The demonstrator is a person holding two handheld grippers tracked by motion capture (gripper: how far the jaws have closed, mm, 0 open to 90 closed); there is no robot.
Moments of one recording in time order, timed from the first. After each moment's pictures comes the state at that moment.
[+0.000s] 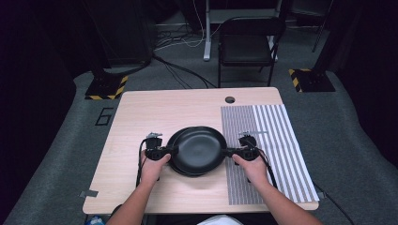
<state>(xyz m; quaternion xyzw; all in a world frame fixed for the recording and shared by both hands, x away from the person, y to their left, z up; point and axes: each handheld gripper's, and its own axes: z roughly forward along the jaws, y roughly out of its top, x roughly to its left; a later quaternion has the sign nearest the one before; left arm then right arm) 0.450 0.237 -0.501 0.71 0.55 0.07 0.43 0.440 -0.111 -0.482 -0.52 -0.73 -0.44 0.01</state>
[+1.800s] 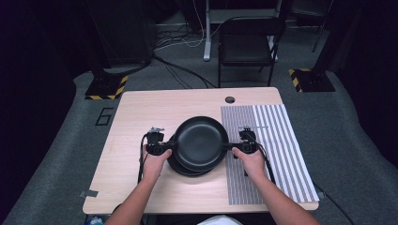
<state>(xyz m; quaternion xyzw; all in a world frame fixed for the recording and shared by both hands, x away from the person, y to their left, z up) 0.454 0.227 -0.474 0.72 0.56 0.10 0.41 0.460 -0.110 -0.477 -0.55 -0.70 -0.45 0.04</state>
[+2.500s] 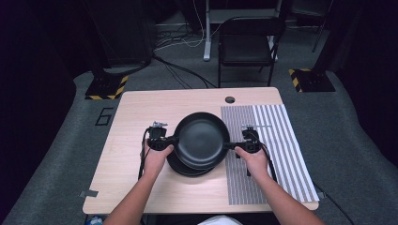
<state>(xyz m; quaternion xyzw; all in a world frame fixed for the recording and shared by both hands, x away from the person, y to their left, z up) 0.460 0.217 -0.455 0.73 0.54 0.13 0.39 0.456 -0.117 -0.467 -0.55 -0.70 -0.46 0.05</state>
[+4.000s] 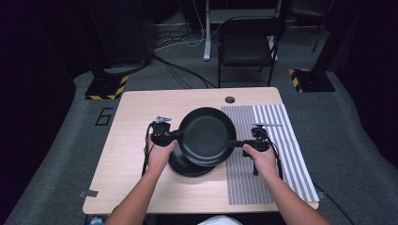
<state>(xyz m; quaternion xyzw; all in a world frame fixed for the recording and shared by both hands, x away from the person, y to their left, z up) 0.462 0.199 -0.434 0.73 0.53 0.14 0.42 0.451 -0.143 -0.452 -0.56 -0.67 -0.49 0.09</state>
